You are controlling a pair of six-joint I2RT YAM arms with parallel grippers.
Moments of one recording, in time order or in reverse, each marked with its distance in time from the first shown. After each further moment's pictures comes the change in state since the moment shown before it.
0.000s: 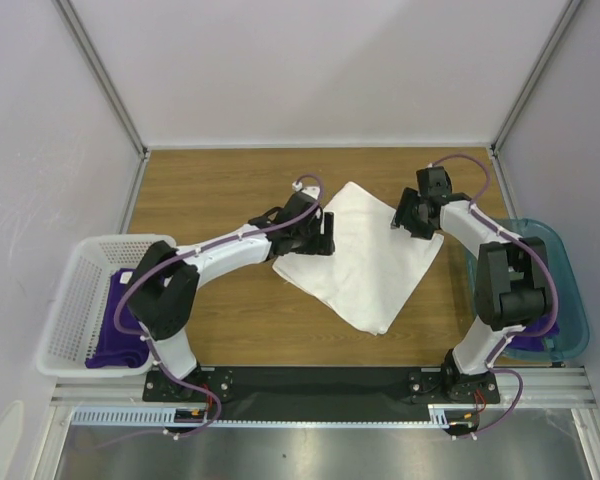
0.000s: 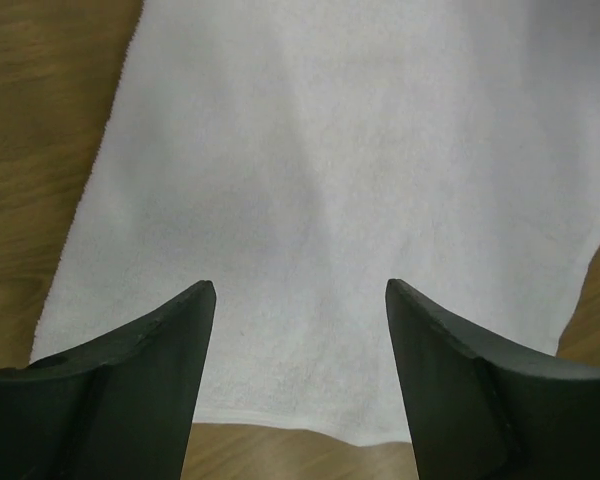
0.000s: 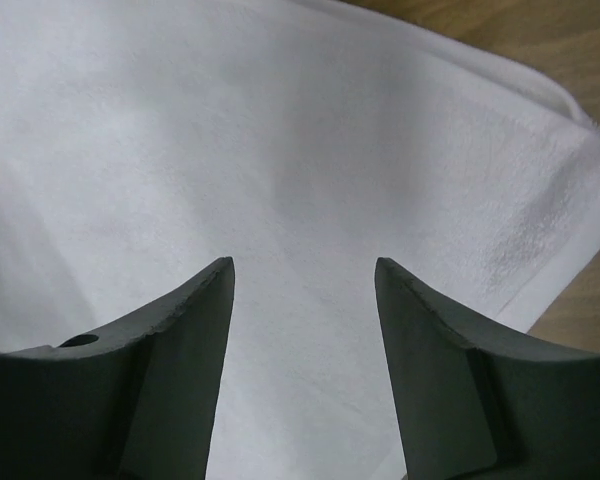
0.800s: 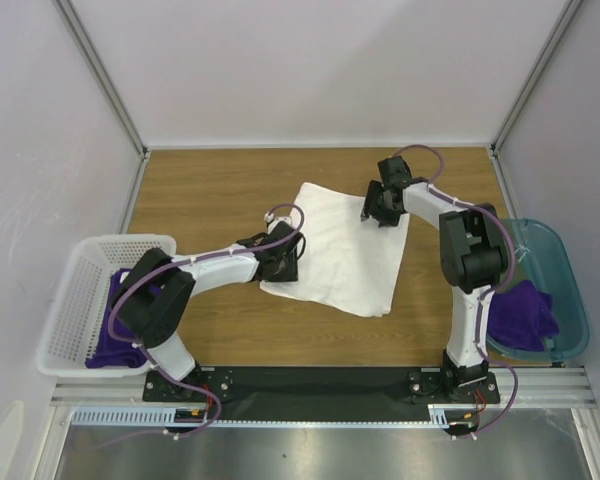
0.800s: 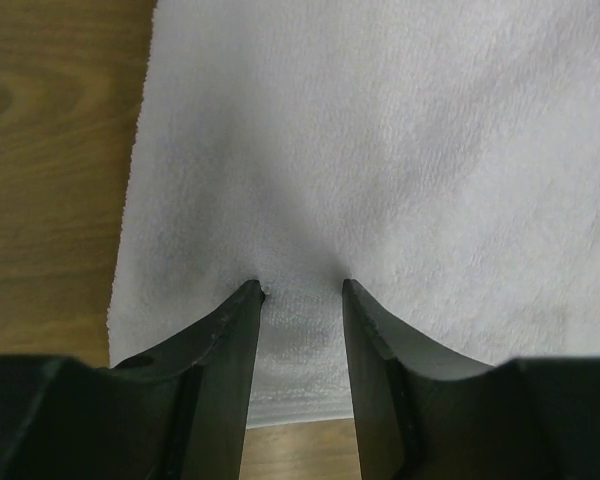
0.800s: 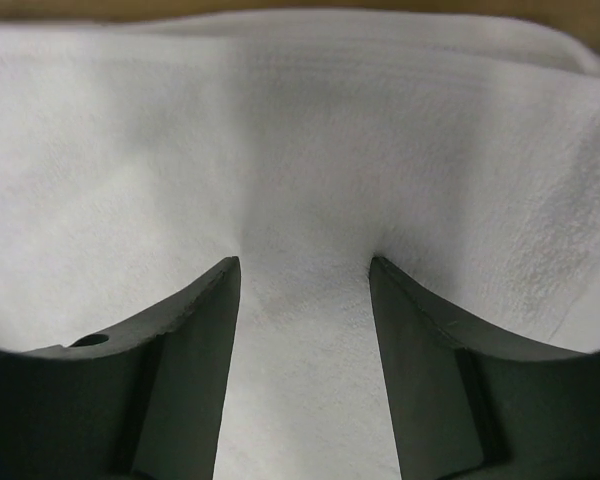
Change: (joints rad) left arm 0.034 -0.062 -0.265 -0.035 -0.158 -0.116; right arm 0.126 0.344 0.284 0.003 -0.003 0.017
